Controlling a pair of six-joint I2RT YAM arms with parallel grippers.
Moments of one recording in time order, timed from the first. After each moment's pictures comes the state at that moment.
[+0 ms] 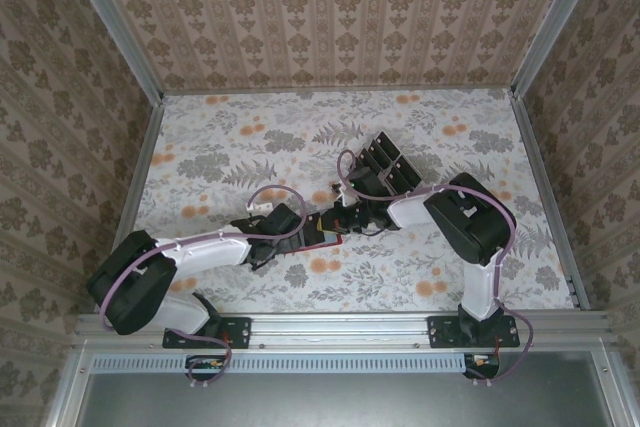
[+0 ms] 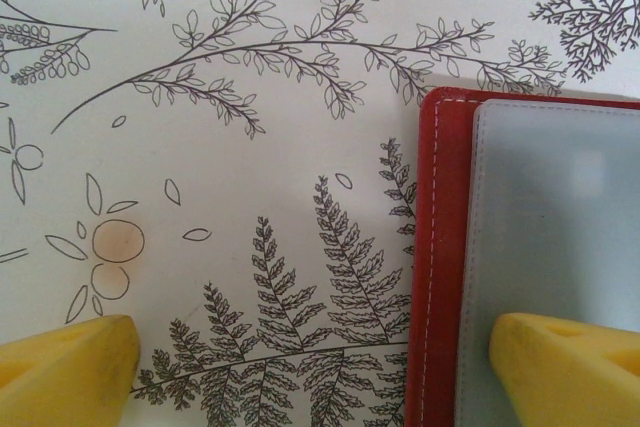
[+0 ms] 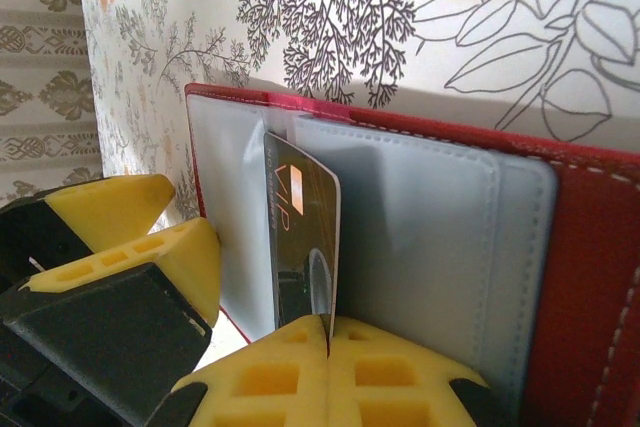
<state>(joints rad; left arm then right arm) -0.85 1.39 0.58 -0.41 -0.36 -0.95 0.61 1.93 0.88 0.23 -0.67 0.79</state>
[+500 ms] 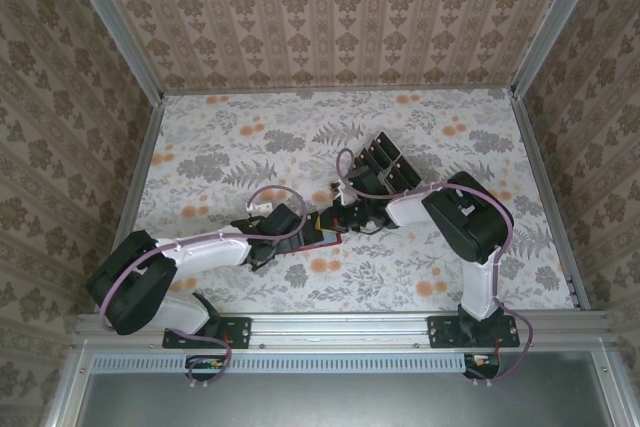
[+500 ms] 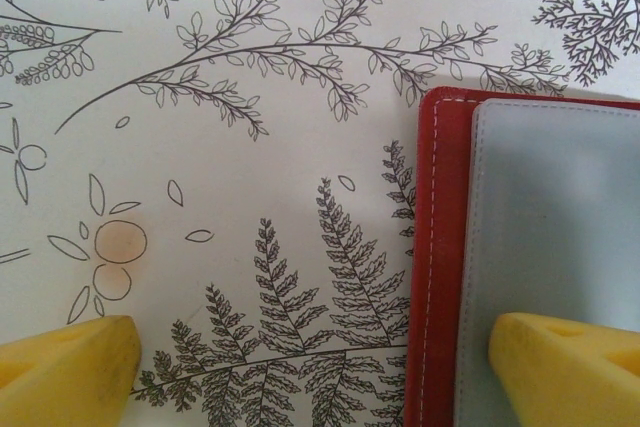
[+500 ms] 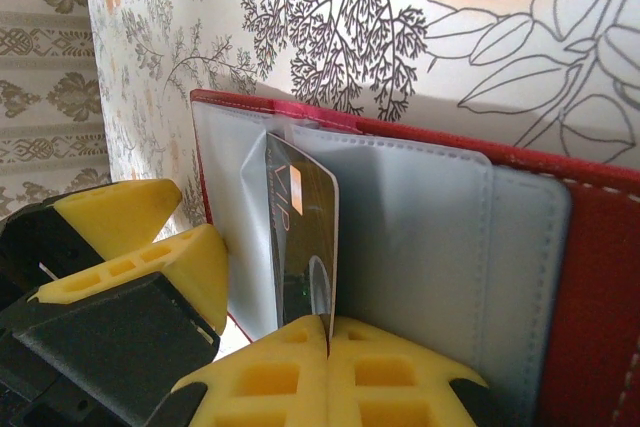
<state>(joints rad) -0.85 1.39 0.58 -0.41 -0.37 -0.96 0.61 1.95 0.89 0.23 -0.69 0.79</state>
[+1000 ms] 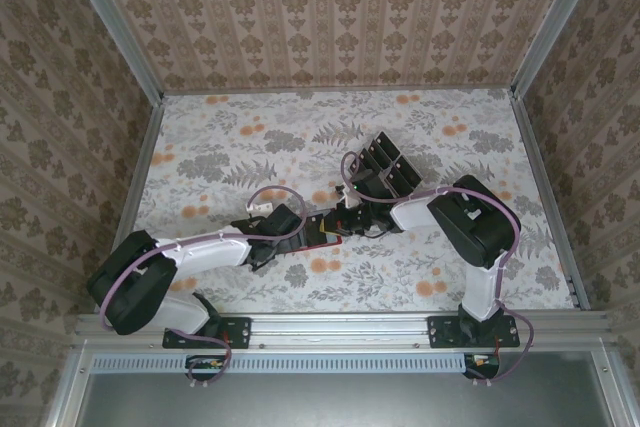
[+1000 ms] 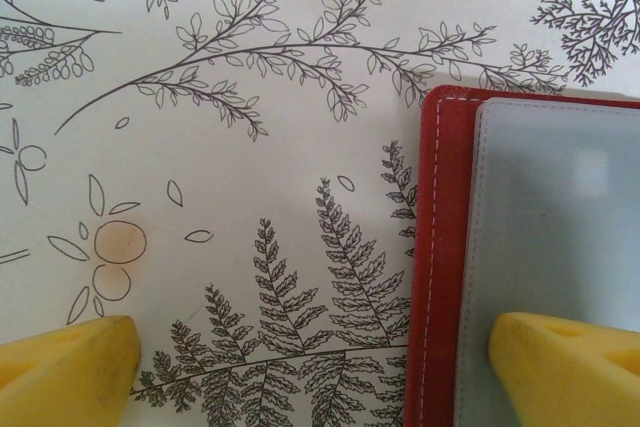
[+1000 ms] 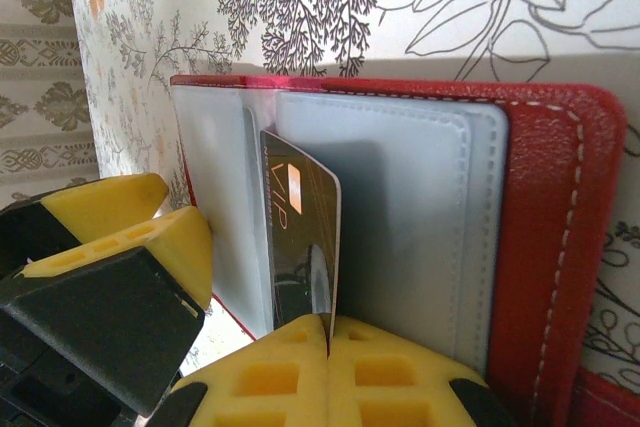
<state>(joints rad) -0.85 1.39 0.58 -0.41 -0.37 -0.96 0.61 1.90 0.84 0.23 -0.65 0.82</state>
